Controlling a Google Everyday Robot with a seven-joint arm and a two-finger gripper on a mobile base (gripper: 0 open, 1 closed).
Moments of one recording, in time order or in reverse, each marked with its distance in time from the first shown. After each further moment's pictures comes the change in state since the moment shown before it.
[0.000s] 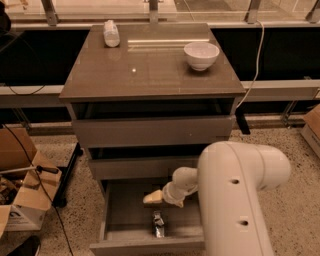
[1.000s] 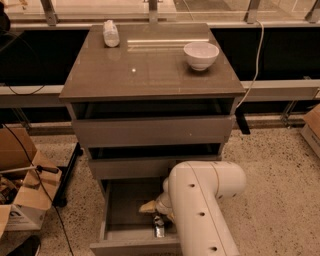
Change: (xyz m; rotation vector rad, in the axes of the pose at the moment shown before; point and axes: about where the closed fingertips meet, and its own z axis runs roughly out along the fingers) arm 0.024 -0.023 0.130 0.036 0.191 0.234
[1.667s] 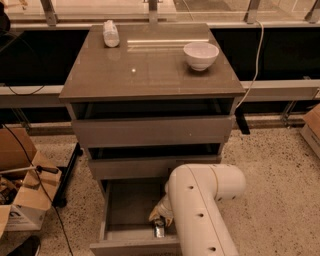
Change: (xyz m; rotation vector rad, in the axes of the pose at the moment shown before) arm 0.010 -0.015 0.013 0.010 0.044 0.098
